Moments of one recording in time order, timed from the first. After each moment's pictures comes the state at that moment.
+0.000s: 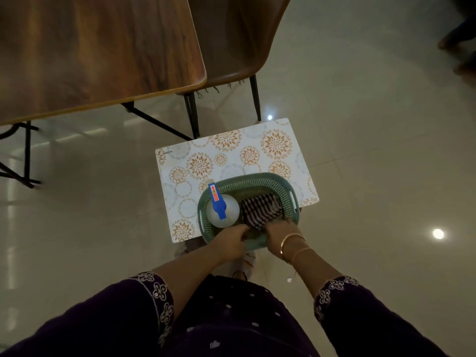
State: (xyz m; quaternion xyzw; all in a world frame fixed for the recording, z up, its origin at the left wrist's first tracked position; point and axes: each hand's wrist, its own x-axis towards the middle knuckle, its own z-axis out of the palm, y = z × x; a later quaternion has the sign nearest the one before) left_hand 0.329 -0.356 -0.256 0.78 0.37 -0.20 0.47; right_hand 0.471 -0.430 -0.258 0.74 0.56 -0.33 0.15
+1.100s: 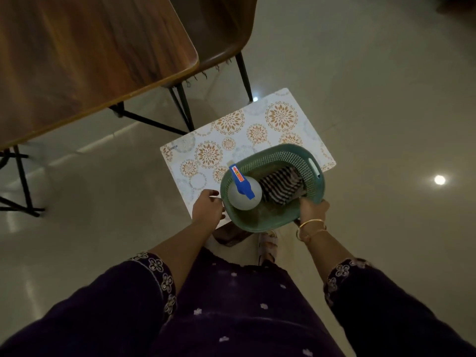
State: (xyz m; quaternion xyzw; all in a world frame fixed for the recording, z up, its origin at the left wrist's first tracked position) left_hand 0.260 -0.281 -0.271 0.54 0.64 -0.01 0.55; right_hand 0.413 -0.428 -0.274 0.75 -0.28 -0.33 -0.51
